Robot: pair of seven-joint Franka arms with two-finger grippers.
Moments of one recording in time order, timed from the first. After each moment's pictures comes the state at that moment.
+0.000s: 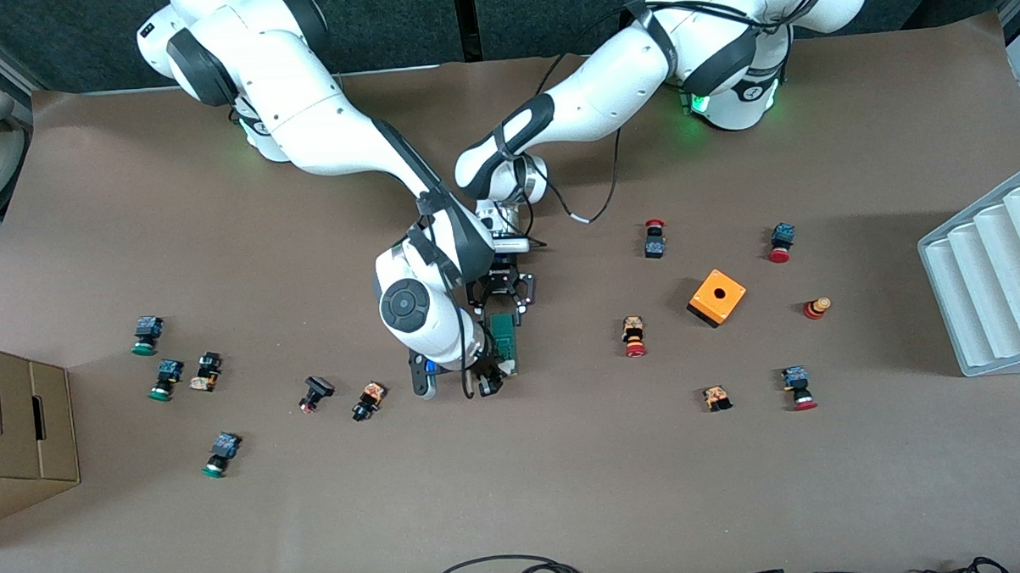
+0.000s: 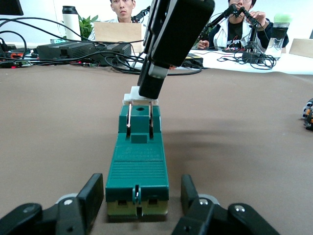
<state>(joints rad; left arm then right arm) -0.77 1.01 -0.39 -1.66 2.08 1.87 -2.56 0.70 0.85 -0.13 -1.38 0.41 2.39 1.78</state>
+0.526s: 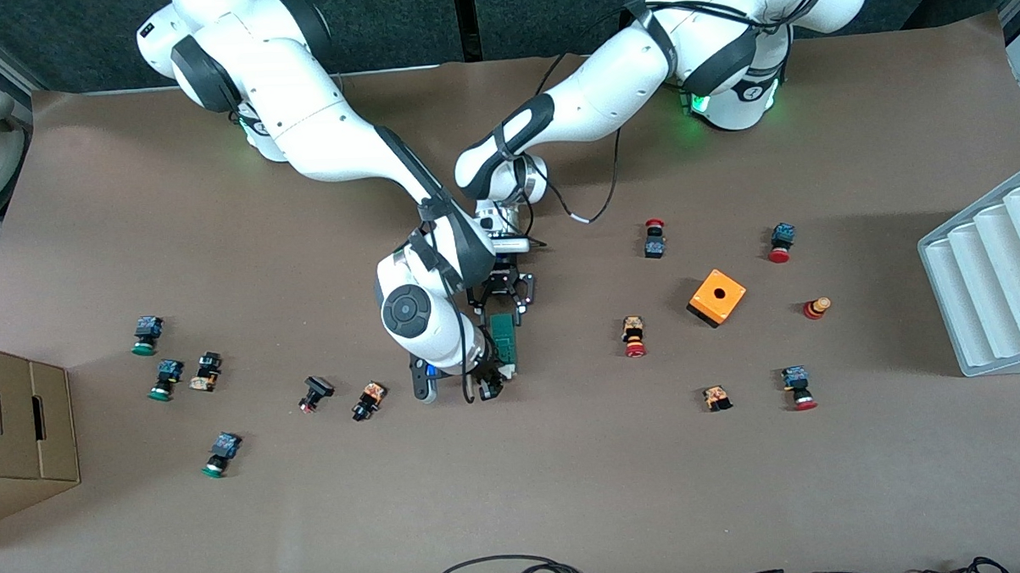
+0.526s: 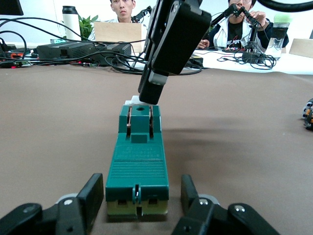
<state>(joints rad) -0.77 1.01 -0.39 -1.66 2.08 1.87 -2.57 0.70 0.87 -0.13 -1.36 0.41 2.39 1.78</state>
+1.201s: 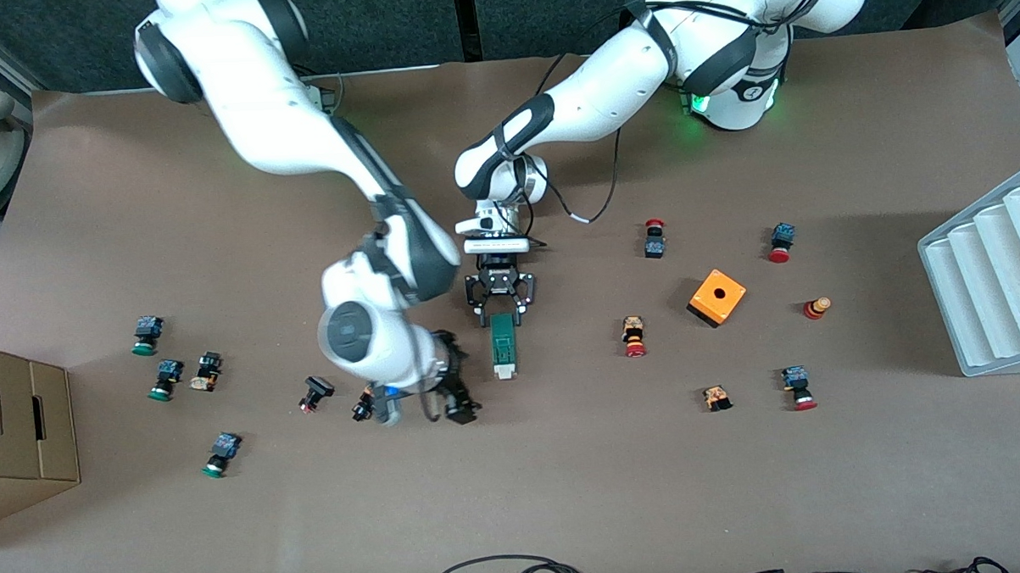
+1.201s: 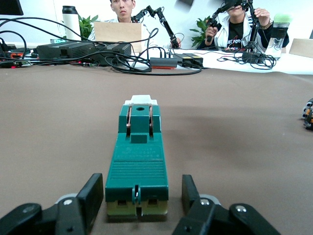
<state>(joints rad) -0.77 1.01 -0.39 -1.66 2.08 1.87 -2.57 0.57 0.73 -0.14 -1.29 0.41 2.11 1.55</state>
